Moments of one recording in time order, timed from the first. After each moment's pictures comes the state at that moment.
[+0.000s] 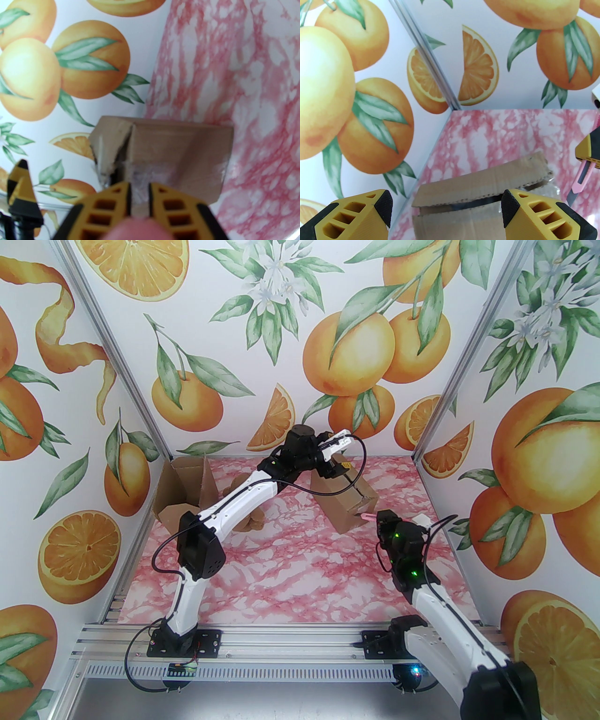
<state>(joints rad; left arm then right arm) -0.72 2.16 2.15 -0.28 0.28 0.47 0.10 0.79 0.39 0.15 0.15 1.35</state>
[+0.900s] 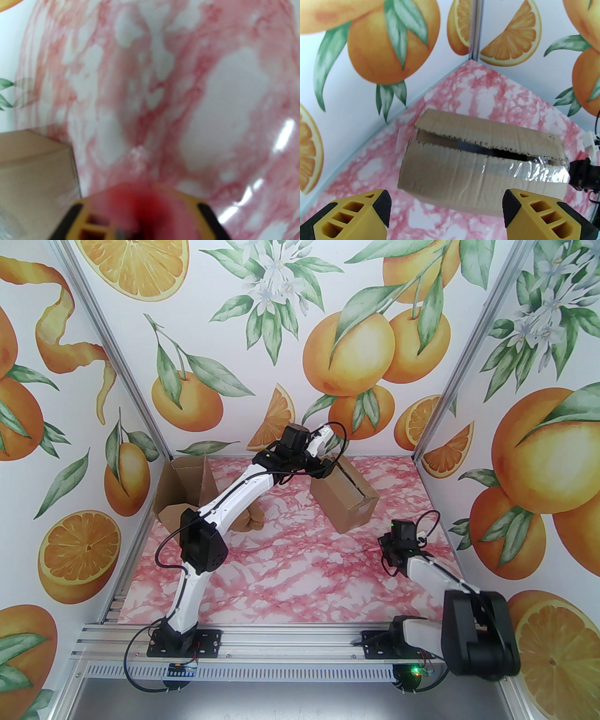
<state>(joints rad) -0.65 2.21 2.26 -0.59 0.16 0.07 -0.05 1.35 0.49 -0.08 0.07 1.17</state>
